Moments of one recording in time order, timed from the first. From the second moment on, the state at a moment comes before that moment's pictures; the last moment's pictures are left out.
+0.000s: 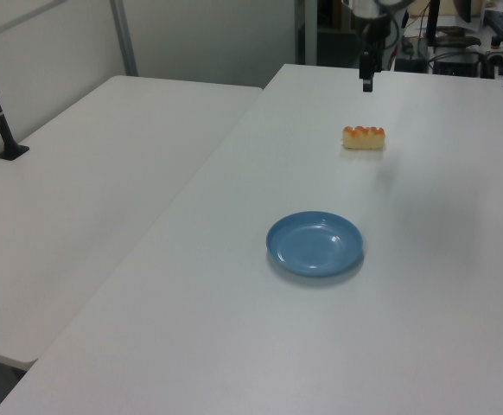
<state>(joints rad) 0.01 0.30 -0.27 -1.55 -0.08 1.84 -0.27</state>
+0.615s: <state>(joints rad) 0.00 0.56 -0.33 -1.61 -0.08 2.13 -0.35</state>
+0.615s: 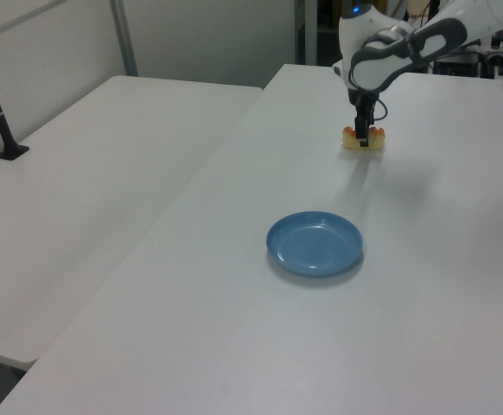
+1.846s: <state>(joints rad) 0.30 0.39 -0.31 -1.57 0.13 1.92 -0.12</state>
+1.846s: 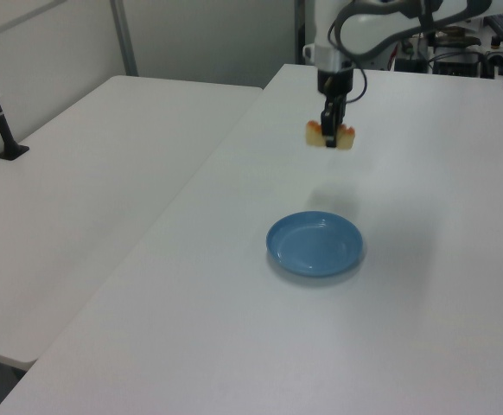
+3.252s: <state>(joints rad) 0.41 0.41 -0.15 -1.52 0.06 1.92 0.23</state>
